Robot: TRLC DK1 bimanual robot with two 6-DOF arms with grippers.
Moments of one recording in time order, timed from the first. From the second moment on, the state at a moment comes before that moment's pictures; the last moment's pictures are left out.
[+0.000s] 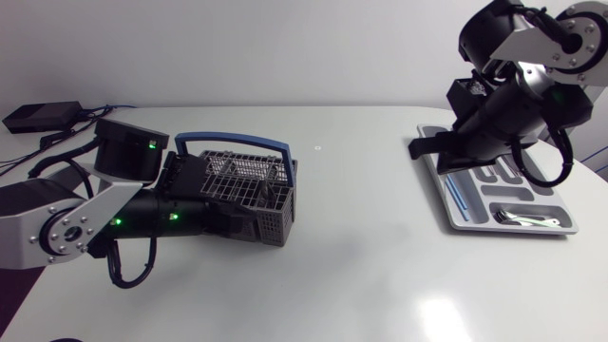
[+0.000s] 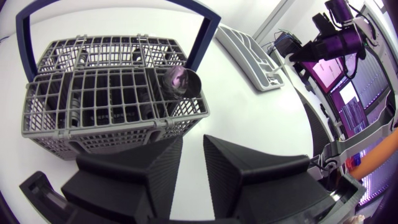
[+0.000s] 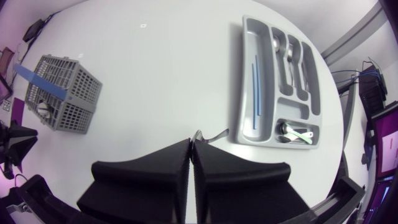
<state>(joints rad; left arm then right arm) -0.44 1.29 0.67 -0.12 0.38 -0.22 0.26 1.46 1.27 -0.97 0.14 0.15</state>
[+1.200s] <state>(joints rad) -0.46 1.27 0.72 -0.22 0.32 -0.26 -0.35 1.85 1.13 -0.45 0.36 -0.20</state>
